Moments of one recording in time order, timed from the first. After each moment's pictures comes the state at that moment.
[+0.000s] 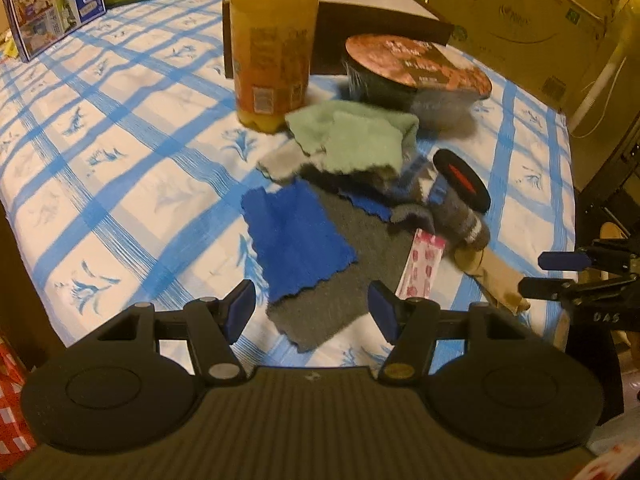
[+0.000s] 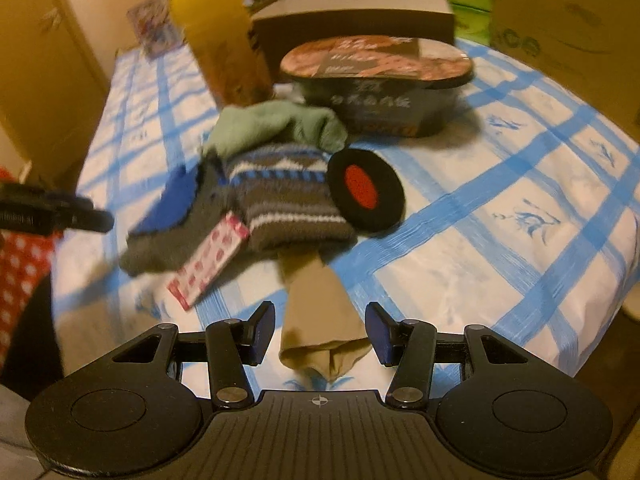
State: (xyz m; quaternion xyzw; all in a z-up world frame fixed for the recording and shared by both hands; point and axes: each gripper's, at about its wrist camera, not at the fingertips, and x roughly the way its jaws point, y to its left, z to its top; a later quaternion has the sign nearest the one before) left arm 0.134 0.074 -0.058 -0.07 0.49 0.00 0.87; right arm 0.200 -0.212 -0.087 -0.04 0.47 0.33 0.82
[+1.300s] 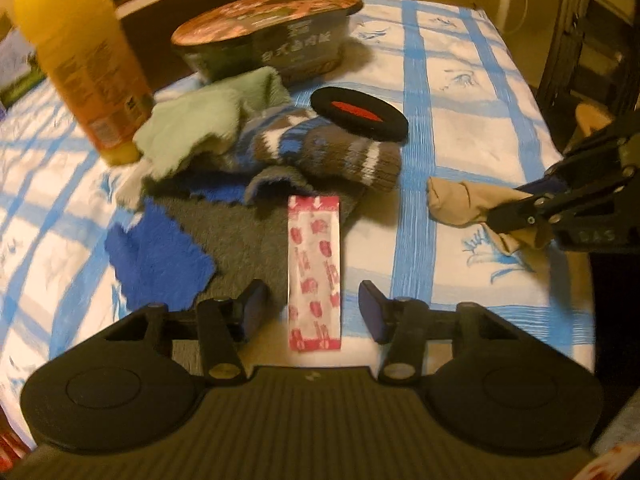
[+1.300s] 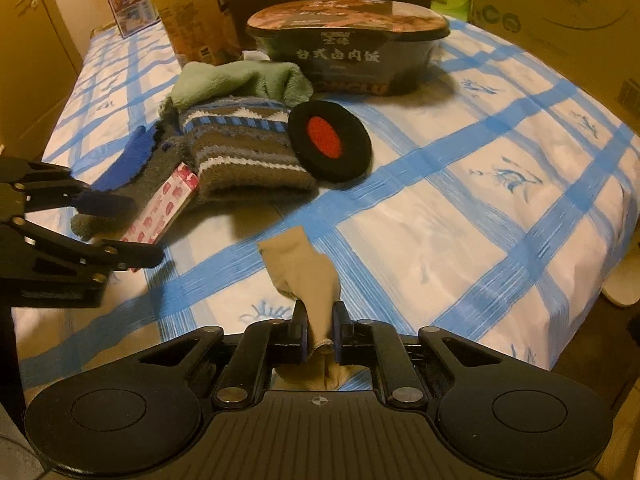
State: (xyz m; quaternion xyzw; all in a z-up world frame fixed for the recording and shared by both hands) left arm 0.152 -0.028 -0.119 0.11 0.47 -0.10 0.87; right arm 0.195 -0.225 -0.121 -0.05 0.49 0.29 0.82
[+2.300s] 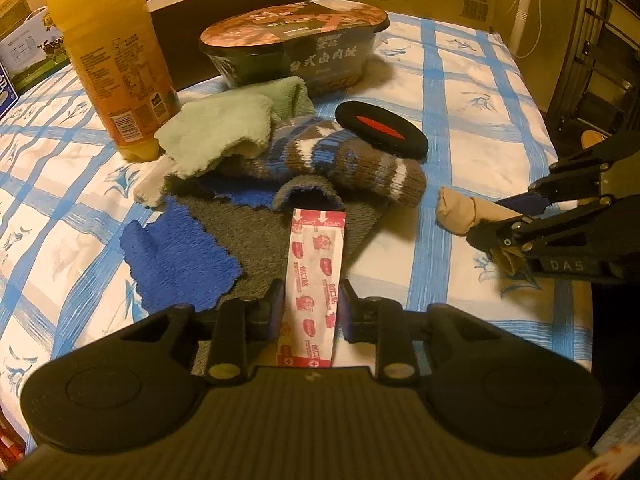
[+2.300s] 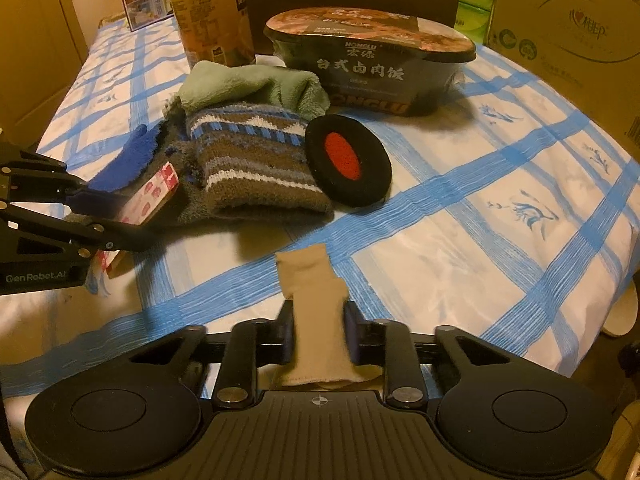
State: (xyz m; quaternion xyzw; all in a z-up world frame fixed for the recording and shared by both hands) left arm 0.151 -0.008 -0.114 0.07 0.46 -0.09 0.88; right arm 0.200 -0.202 -0.128 -0.09 0.47 0.30 0.83
